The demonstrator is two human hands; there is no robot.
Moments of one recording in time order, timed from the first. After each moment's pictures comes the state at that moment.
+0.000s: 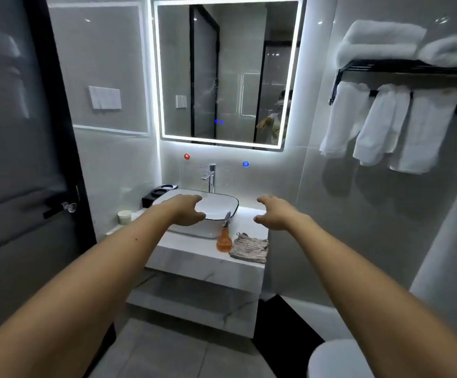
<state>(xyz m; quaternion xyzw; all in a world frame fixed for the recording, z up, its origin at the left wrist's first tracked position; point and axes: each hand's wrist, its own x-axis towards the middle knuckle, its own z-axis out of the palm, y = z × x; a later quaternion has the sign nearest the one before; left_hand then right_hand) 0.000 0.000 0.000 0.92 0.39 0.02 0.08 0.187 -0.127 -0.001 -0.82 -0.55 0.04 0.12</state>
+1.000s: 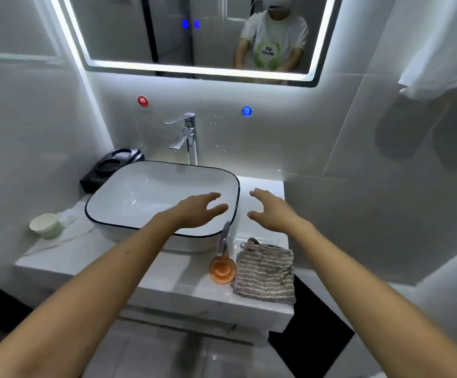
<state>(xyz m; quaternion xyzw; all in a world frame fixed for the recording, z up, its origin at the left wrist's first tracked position) 0.278 0.347 -0.145 0.91 0.31 -0.02 0.26 0.429 0.220 -0.148 -0.82 -0.51 0.17 0.19</state>
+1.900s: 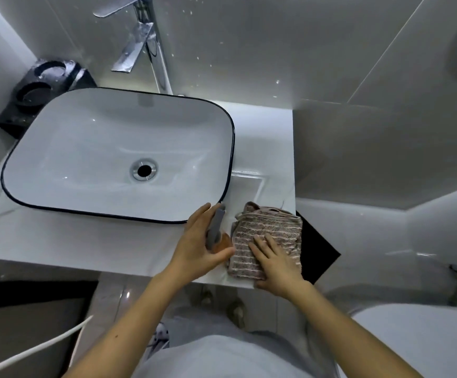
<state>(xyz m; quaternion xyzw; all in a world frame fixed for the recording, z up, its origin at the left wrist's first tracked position) 0.301 0.337 -0.305 0.85 0.27 0.14 0.43 0.446 0.184 -0.369 -0.78 -0.54 0.30 -0.06</state>
